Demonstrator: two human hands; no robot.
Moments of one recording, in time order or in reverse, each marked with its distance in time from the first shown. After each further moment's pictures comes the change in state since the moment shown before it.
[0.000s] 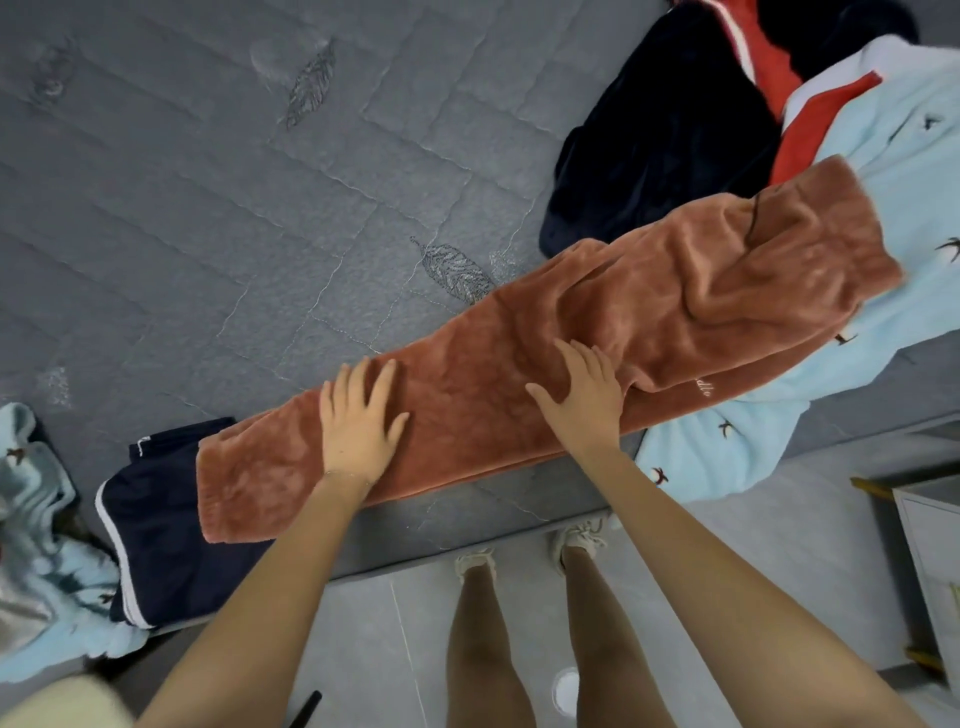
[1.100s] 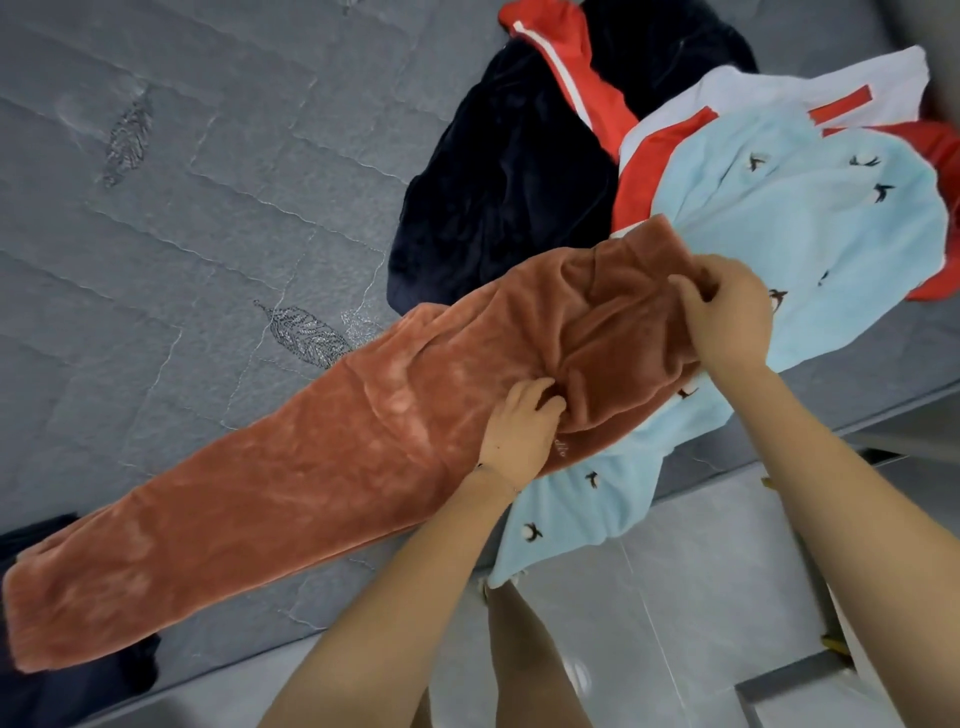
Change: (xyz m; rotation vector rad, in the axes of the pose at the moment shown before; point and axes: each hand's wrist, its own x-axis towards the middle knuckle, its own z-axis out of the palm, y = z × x) left_hand 0.077 0.350 0.026 -0.298 -0.117 0.489; right_hand 0.157 0.171 -0.247 -0.090 0.366 0.020
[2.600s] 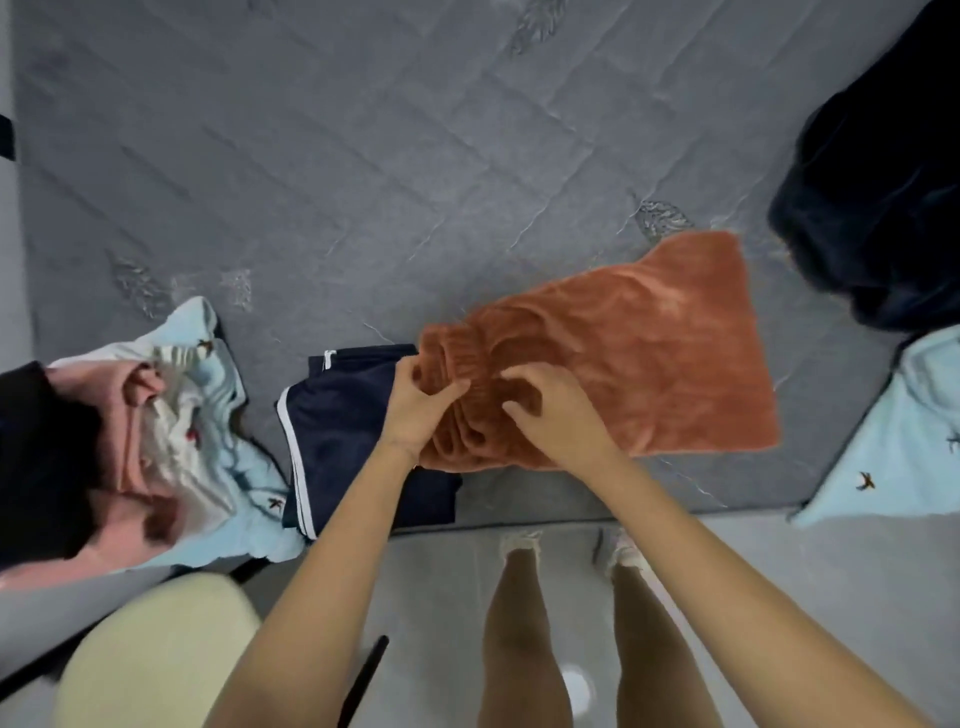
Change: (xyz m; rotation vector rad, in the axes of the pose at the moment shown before) left_hand -0.377 -0.376 -0.154 -1.072 0.460 -0.894; right_hand -0.379 -0.406 0.247 0.250 -0.785 -0.351
